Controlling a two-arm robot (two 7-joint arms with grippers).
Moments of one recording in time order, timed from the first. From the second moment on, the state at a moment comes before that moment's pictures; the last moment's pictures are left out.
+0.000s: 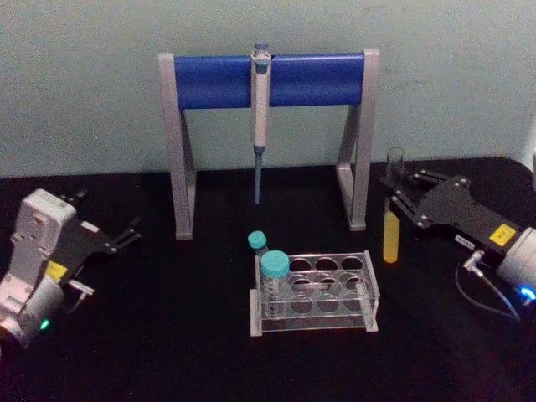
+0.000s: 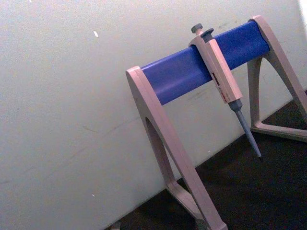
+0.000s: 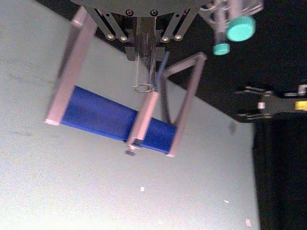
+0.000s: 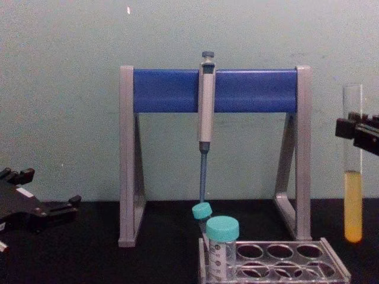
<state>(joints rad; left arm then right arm) -0.20 0.60 0.45 -1.41 -0.25 -0.12 0.03 0.13 0.61 -0.28 -1.67 0.49 -0.06 0.45</state>
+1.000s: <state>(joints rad) -0.20 0.60 0.45 -1.41 -0.25 -0.12 0.03 0.25 0.47 -0.32 -1.55 0.61 -0.06 0.61</state>
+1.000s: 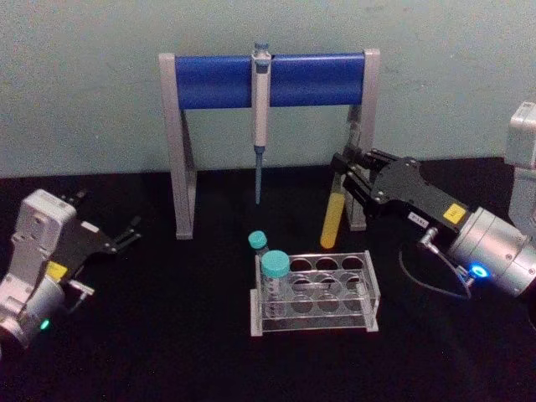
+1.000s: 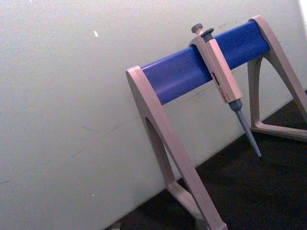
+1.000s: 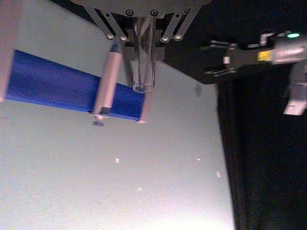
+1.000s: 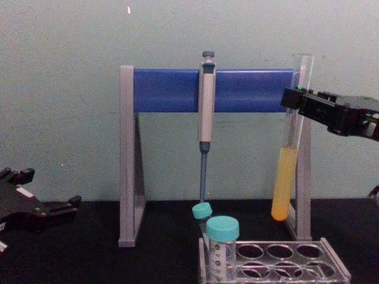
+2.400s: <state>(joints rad) -0.20 0.60 0.45 -1.41 -0.25 -0.12 0.03 0.24 0.56 -0.33 -1.63 0.47 0.05 0.39</state>
